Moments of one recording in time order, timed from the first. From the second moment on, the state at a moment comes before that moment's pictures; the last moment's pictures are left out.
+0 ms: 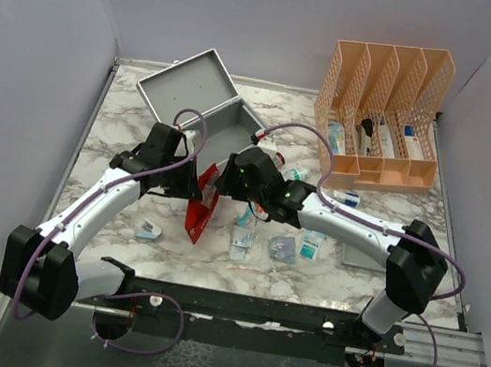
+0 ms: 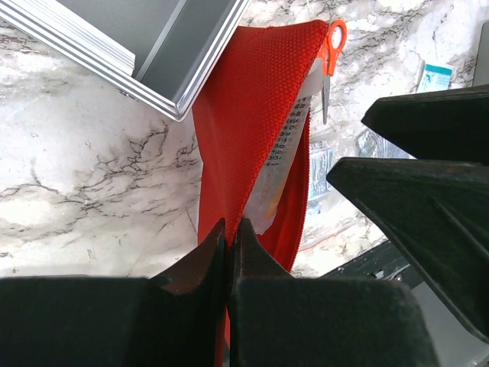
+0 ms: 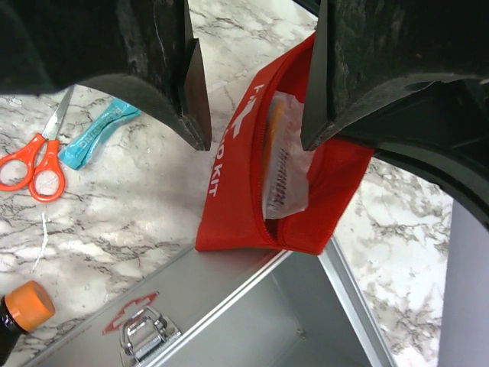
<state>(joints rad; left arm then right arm) -0.31 1.18 0.88 -0.64 0.35 -0.37 1.01 1.69 1.27 -0.21 0.29 0.81</state>
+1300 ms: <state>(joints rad) -0.32 1.18 0.88 -0.63 0.35 -0.37 0.97 1.84 1.30 -0.15 0.22 0.74</state>
